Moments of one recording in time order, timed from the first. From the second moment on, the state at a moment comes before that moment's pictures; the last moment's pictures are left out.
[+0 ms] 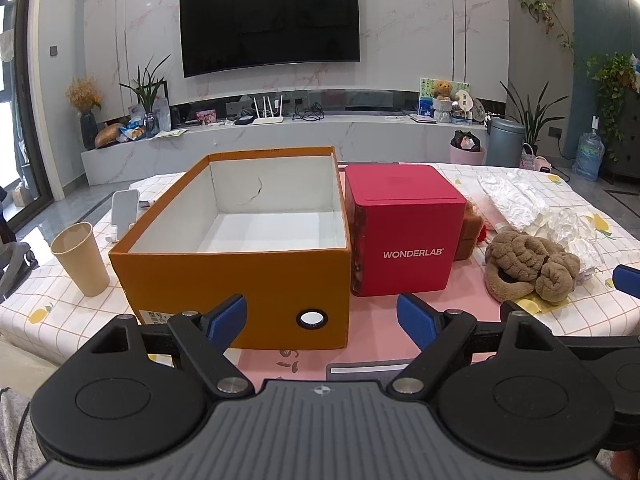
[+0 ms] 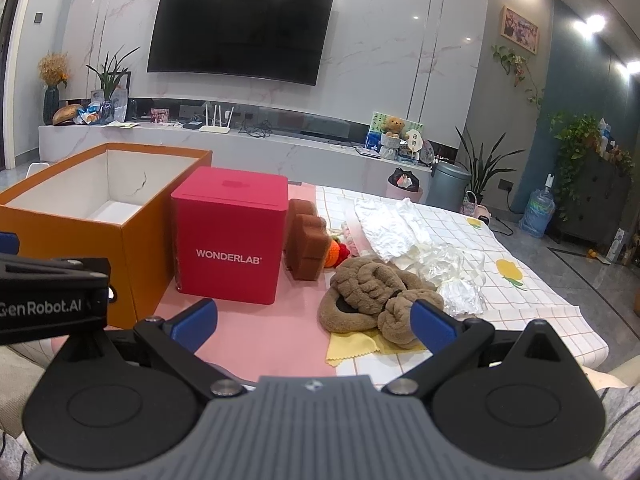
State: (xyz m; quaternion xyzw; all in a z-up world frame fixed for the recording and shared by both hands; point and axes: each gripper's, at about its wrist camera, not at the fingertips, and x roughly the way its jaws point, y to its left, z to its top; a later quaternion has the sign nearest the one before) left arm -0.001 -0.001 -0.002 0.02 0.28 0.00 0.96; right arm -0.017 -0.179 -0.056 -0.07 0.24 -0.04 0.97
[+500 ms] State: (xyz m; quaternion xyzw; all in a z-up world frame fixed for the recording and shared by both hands) left arm -0.005 -0.002 -0.001 0.02 0.27 -0.01 0.96; right arm -0.013 -0.182 -0.057 -0.07 0.24 -0.05 0.97
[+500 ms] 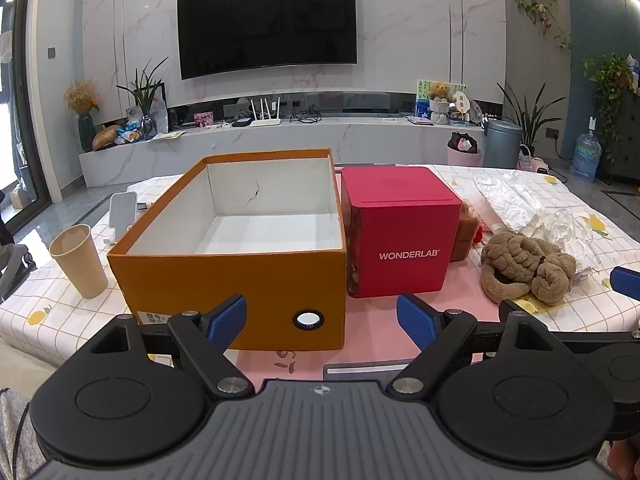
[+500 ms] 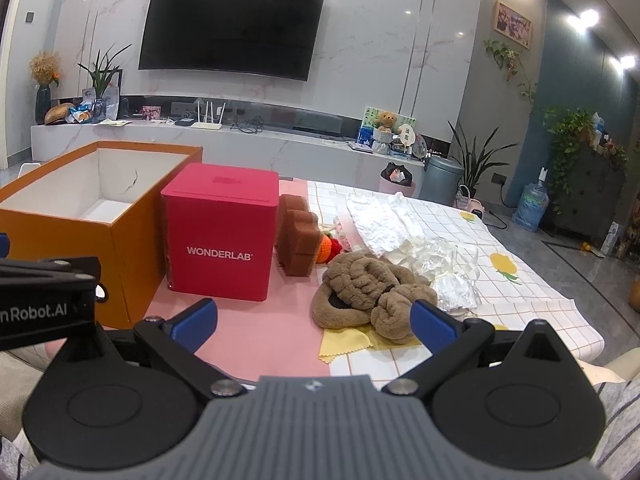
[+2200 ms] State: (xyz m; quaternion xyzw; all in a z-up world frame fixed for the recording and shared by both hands) left arm 0.009 -0.014 0.013 0.01 0.29 -0.03 0.96; right arm -0.012 -0.193 -0.044 -0.04 0.24 -0.04 0.97
